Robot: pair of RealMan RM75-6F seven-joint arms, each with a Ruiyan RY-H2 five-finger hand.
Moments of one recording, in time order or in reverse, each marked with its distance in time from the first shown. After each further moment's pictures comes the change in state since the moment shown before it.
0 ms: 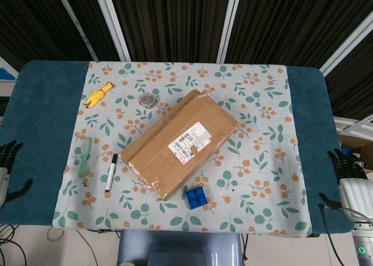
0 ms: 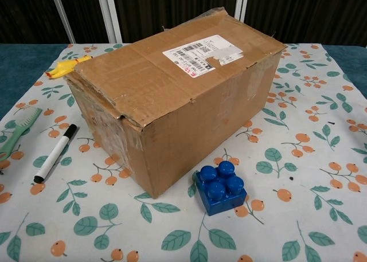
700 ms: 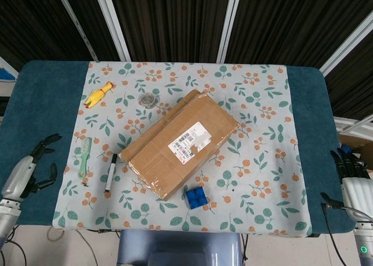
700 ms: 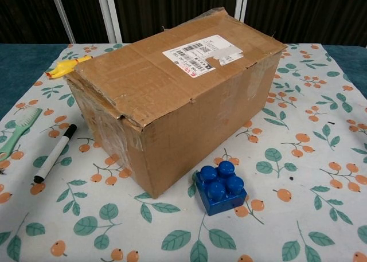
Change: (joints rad) left arm -0.140 0.101 -0.033 -0.150 0.081 -0.216 -0.679; right arm 0.002 0.003 0.003 0.006 0.014 -0.014 0.015
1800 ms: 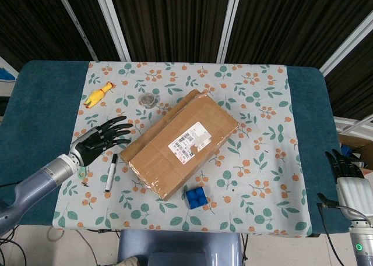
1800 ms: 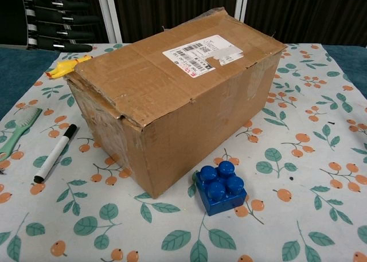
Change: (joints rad) left arm -0.426 -0.011 -0.259 0.077 -0.135 -0.768 -1.115; right arm 0.011 -0.022 -0.003 0.018 0.013 -0.026 -0.019
